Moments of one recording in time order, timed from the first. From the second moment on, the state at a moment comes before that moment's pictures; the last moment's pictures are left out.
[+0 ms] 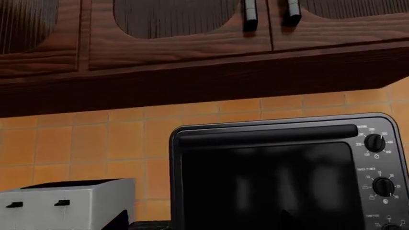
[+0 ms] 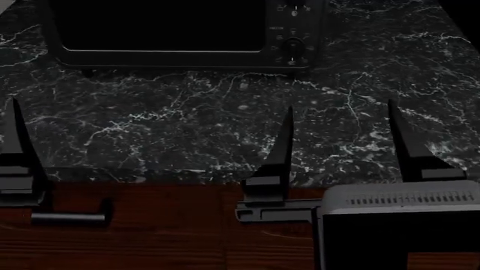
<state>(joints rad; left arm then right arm) -0.27 -0.19 0.00 0.64 -0.09 -0.38 -0.15 0.34 0.15 -0.15 -0.85 -0.04 0.75 0.13</state>
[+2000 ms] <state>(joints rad) -0.25 -0.25 0.05 0.69 -0.15 -0.39 -0.22 0.26 0.20 -0.08 -0.89 0.09 0.70 0.18</state>
